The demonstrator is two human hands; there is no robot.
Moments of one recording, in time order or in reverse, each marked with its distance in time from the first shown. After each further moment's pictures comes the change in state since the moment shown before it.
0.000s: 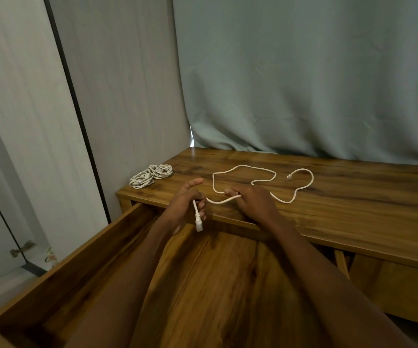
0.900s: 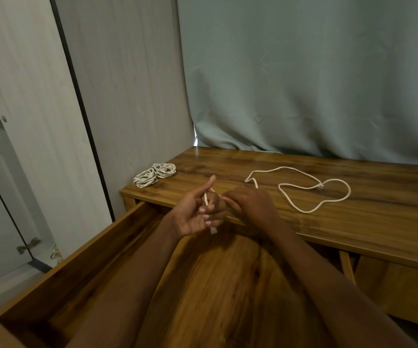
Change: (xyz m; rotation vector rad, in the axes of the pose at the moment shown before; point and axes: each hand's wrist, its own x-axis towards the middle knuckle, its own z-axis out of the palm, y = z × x) left_hand -0.007 0.005 0.015 -0.351 -0.533 -0.194; right_hand -0.010 -0.013 0.003 -0.168 0.167 -0.311
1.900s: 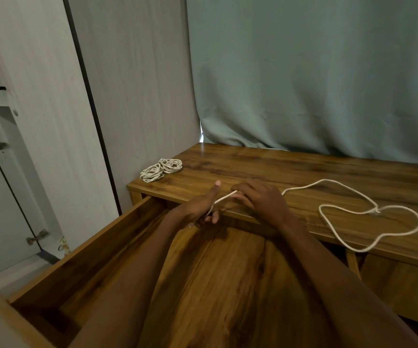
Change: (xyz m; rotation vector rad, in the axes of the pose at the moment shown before) left_hand -0.001 0.004 -0.014 1.006 0.506 -0.332; right_hand -0.004 0.014 0.003 0.068 0.025 -0.081
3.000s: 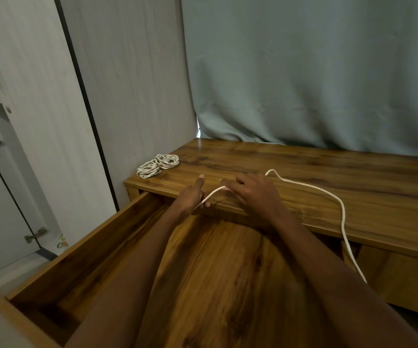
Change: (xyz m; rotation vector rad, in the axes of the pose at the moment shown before) left_hand 0.012 -0.014 0.000 -0.166 0.325 0.038; right_hand 0.007 -0.009 -0.001 -0.225 0.013 -0.050
